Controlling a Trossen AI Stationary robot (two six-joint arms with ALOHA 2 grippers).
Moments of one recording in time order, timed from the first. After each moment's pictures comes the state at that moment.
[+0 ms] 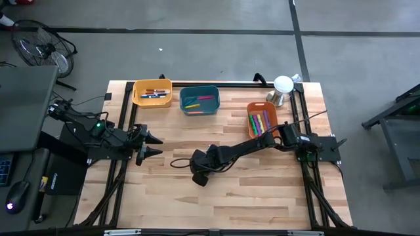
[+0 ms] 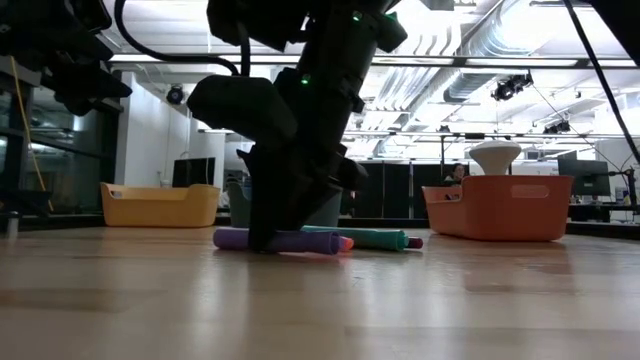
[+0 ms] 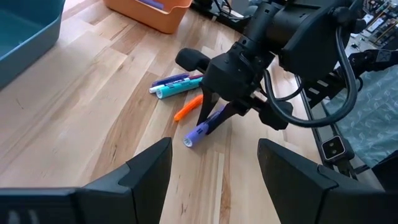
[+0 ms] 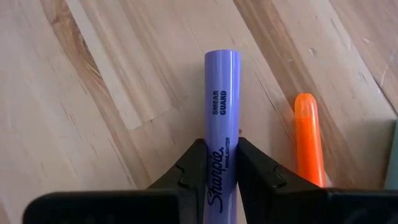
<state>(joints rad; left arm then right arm) -0.47 0.36 0.38 -0.42 -0.39 -0.63 0.24 2.34 1.75 -0.63 0.09 0.73</state>
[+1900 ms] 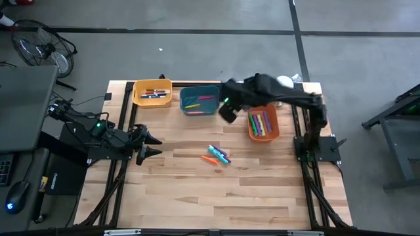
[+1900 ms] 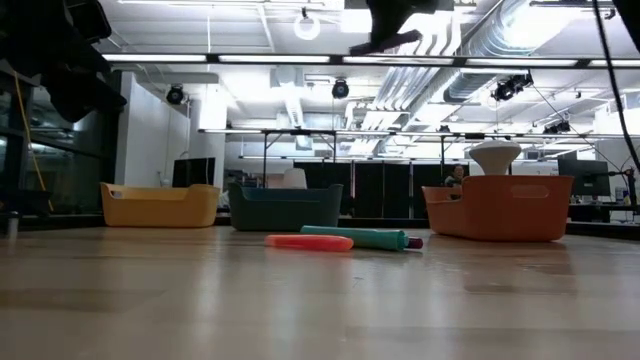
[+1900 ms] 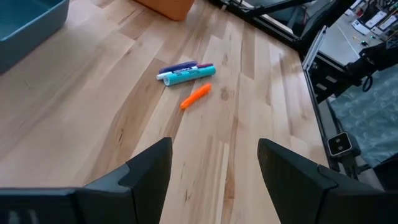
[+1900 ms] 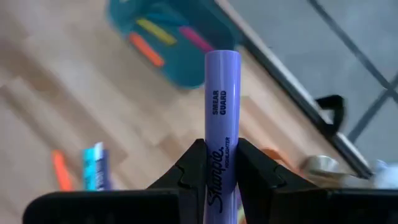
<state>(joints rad) -0.47 0.36 0.38 -0.47 -0.39 -0.69 -0.10 1.89 2.23 -1.57 0.43 0.56</state>
